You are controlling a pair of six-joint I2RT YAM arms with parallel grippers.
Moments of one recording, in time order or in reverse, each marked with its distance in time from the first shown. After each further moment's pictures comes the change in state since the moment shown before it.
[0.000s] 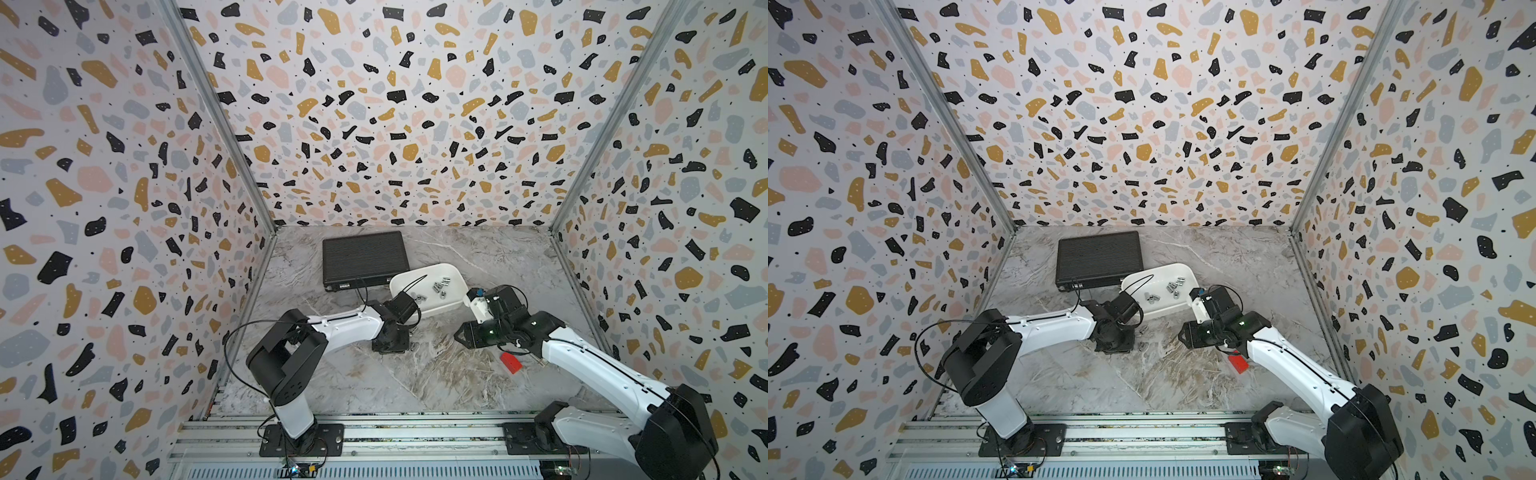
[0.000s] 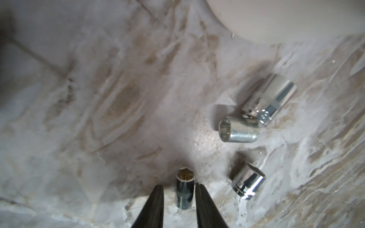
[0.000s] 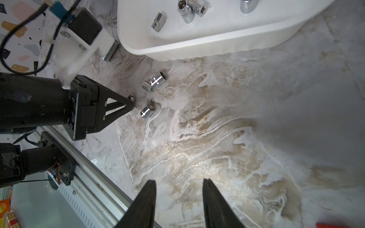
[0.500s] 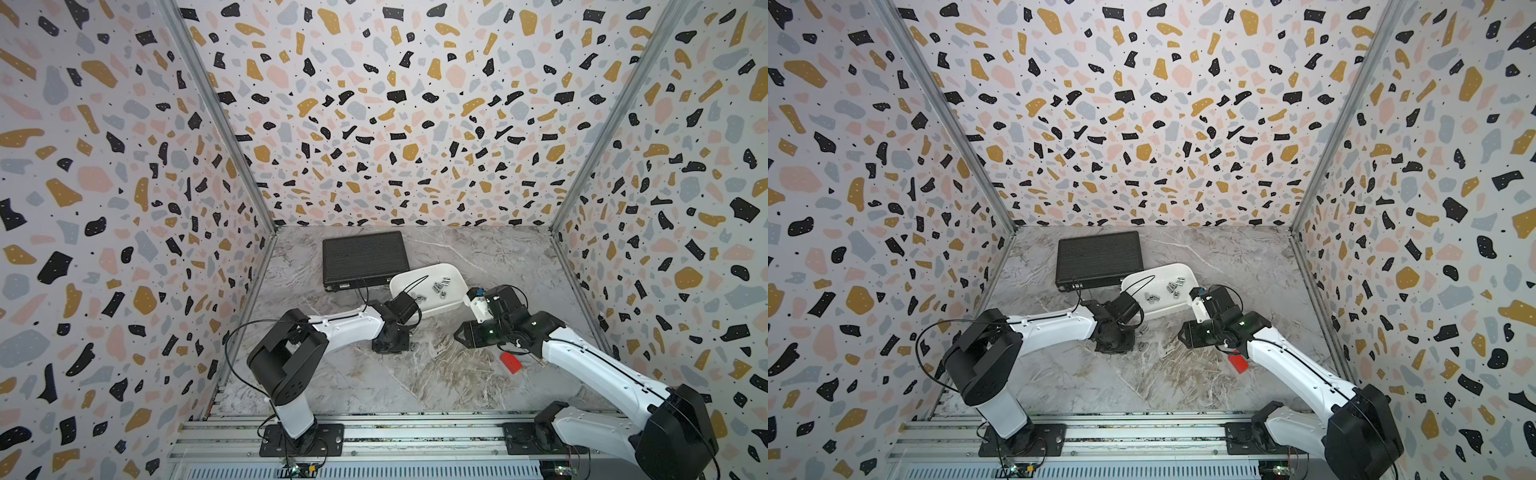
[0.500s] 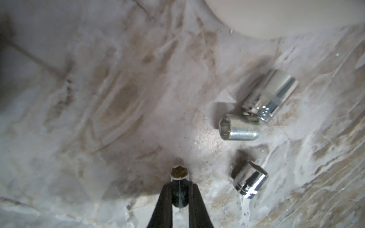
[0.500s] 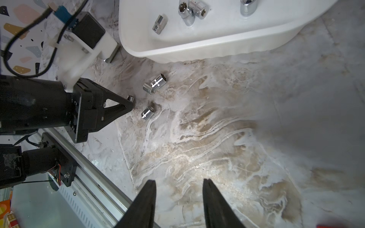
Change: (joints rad) left arm -0.001 0.004 0.004 -0.006 -0.004 0.030; right arm 0.000 0.000 0.000 0.008 0.000 0.002
